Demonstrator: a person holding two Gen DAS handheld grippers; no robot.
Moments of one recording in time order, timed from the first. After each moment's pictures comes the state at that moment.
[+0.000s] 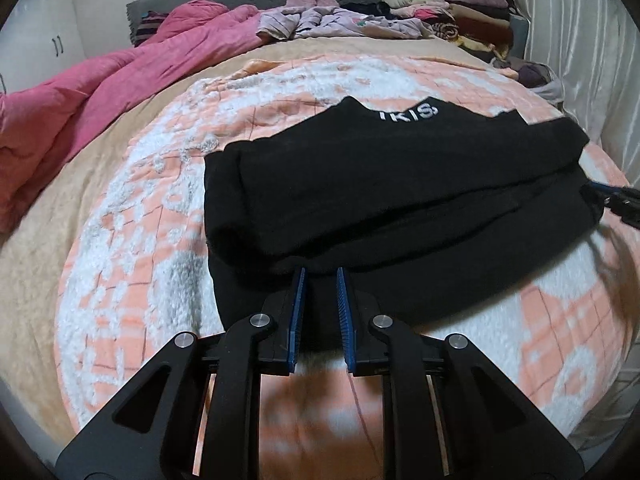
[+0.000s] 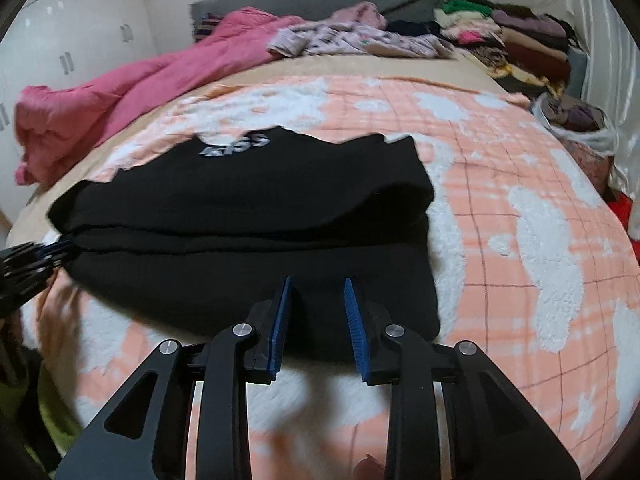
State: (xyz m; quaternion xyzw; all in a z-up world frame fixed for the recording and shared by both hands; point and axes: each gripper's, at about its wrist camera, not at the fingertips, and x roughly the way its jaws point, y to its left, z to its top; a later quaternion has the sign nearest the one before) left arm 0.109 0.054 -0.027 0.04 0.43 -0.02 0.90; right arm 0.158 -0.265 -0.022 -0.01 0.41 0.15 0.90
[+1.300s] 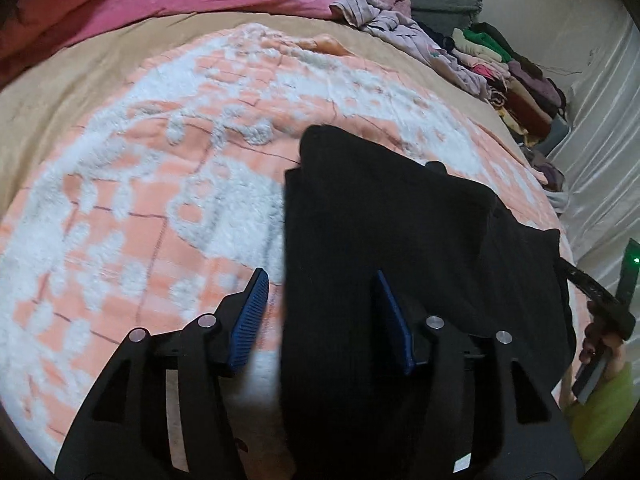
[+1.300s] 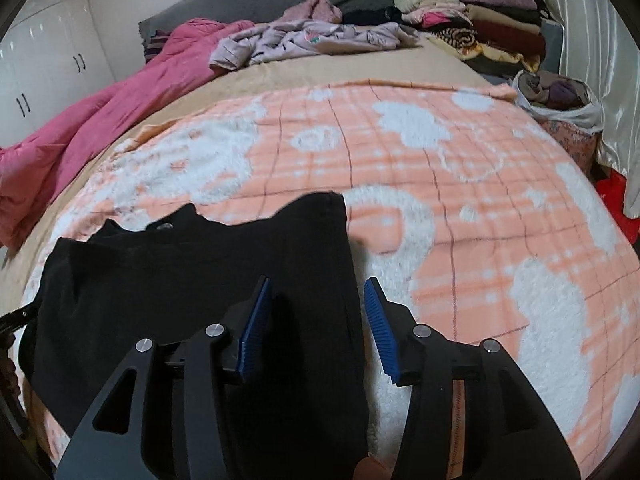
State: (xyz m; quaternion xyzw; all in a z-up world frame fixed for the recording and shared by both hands) left arm 0.189 0.140 -0.042 -0.19 0.45 -0.01 0.87; right arm 0.288 -0.289 -0.024 0.04 0.43 0.09 0.90
